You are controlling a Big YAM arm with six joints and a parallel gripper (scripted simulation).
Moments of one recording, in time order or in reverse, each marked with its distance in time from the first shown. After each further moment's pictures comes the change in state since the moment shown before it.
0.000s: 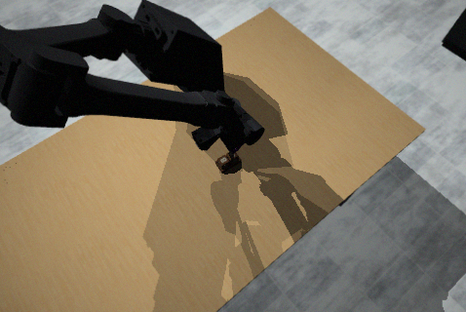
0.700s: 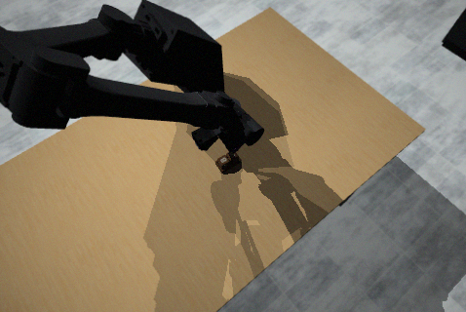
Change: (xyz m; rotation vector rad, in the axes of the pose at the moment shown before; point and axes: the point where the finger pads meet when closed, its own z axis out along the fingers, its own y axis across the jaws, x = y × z) arm 0.000 -0.001 0.002 0.003 -0.001 0.004
